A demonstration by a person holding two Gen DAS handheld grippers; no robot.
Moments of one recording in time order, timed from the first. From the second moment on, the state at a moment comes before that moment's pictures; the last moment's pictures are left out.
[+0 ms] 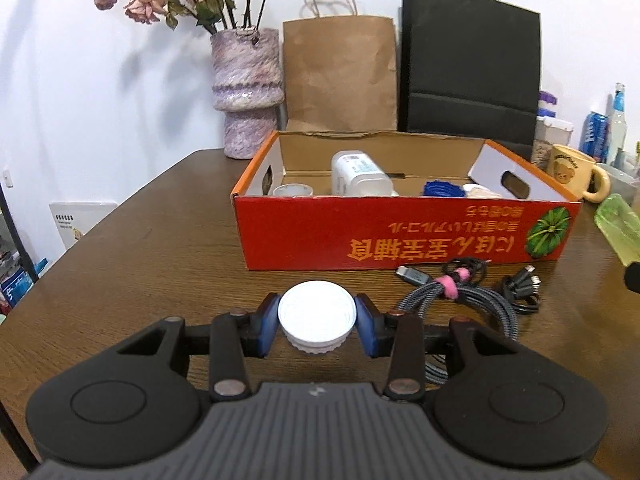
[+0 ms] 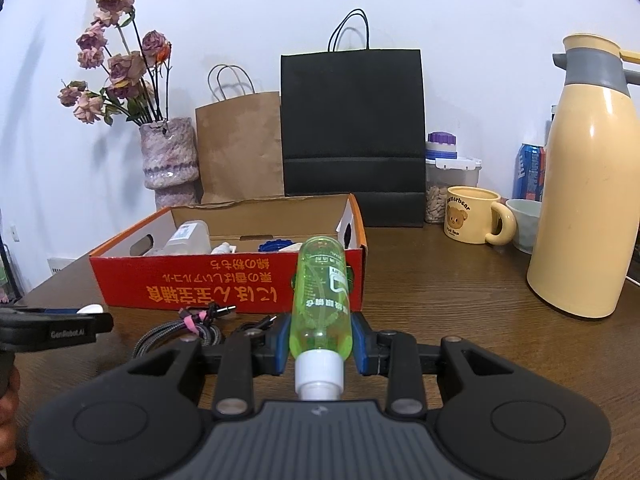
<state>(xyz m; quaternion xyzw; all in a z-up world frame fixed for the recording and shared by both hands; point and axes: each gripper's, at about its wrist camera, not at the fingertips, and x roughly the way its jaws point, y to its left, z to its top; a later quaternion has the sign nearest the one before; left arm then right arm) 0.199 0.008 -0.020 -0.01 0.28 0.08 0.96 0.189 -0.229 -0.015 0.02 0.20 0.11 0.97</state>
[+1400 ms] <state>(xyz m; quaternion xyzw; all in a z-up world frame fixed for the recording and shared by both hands) 0.241 0.000 0.063 -0.06 0.20 0.05 0.98 0.240 -0.181 0.051 0.05 0.16 0.14 0.98</state>
